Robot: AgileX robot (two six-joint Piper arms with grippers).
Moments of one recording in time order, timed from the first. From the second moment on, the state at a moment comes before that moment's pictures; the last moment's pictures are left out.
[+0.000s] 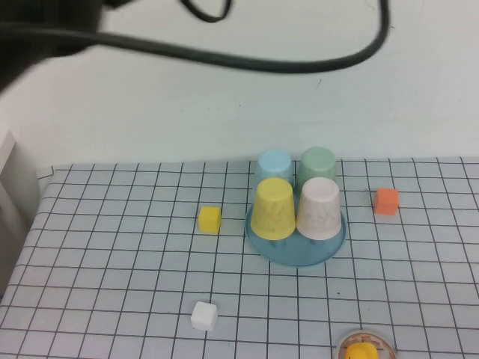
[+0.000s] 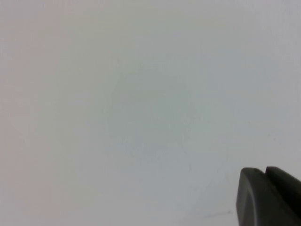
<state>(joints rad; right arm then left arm) 1.20 0.31 -0.32 -0.69 0.47 0.29 -0.58 1.61 -1.75 -1.13 0.26 1.60</state>
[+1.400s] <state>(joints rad) 1.20 0.31 -0.26 -0.68 0.44 0.38 -0.54 0.59 -0.25 -0.14 0.09 0.33</state>
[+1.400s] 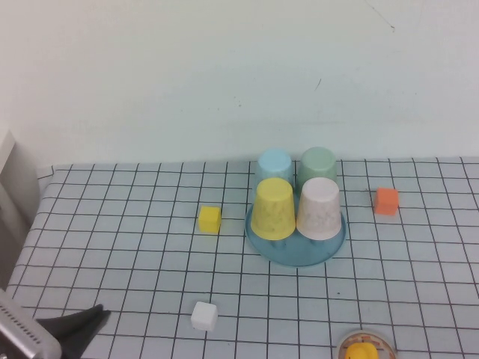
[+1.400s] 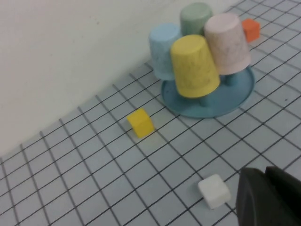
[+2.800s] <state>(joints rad) 1.20 0.31 -0.26 -0.68 0.45 0.38 -0.07 -0.01 0.02 -0.21 0.37 0.28</state>
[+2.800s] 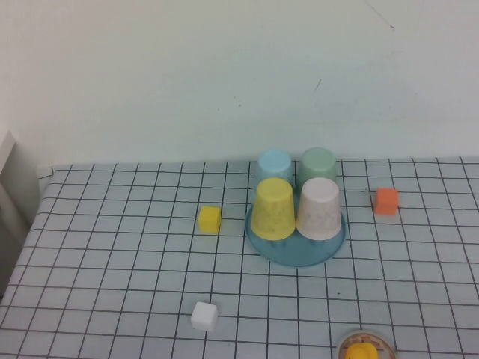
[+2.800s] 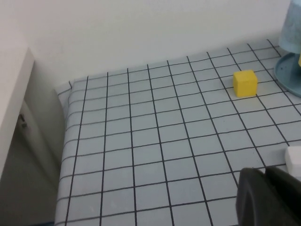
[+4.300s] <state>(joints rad) 1.16 0.31 -0.26 -0.68 0.45 0.38 -0.07 -0.01 0.01 -0.08 0.37 -0.01</state>
